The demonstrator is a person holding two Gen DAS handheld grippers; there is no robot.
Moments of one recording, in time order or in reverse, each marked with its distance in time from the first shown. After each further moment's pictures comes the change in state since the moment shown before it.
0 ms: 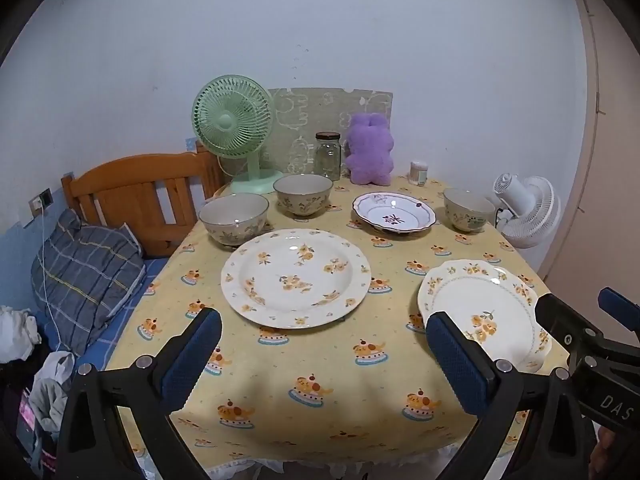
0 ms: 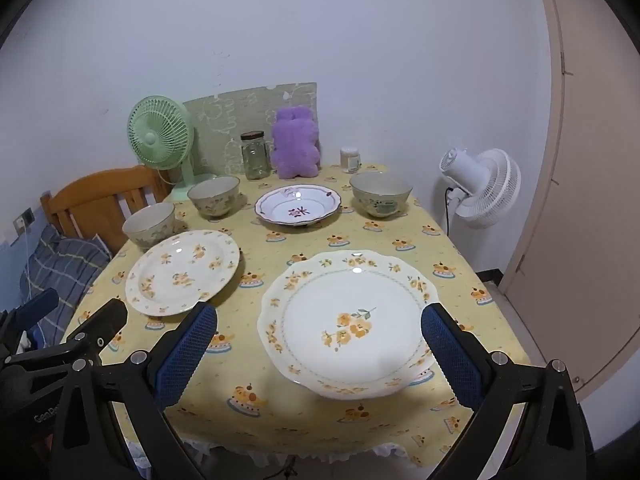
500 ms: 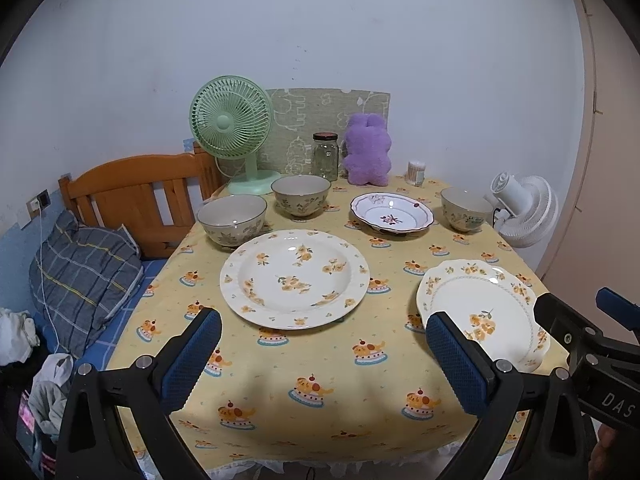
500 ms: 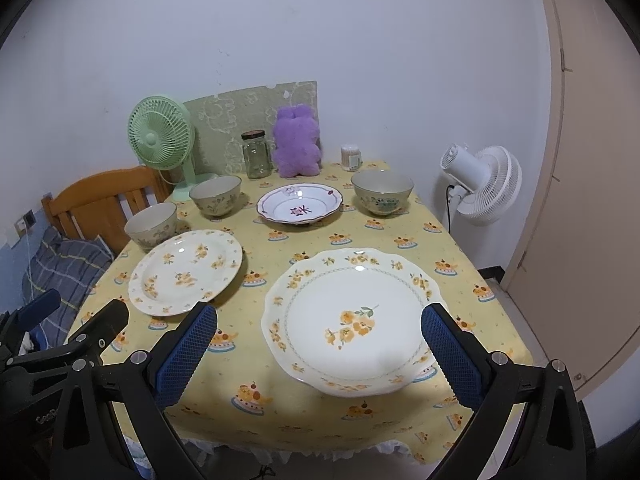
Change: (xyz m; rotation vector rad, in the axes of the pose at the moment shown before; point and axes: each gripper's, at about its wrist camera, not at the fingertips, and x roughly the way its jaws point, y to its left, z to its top) left arm 0.001 0.003 -0.002 0.001 0.000 -0.020; right arm -0.001 0.000 -0.002 0.010 0.001 0.007
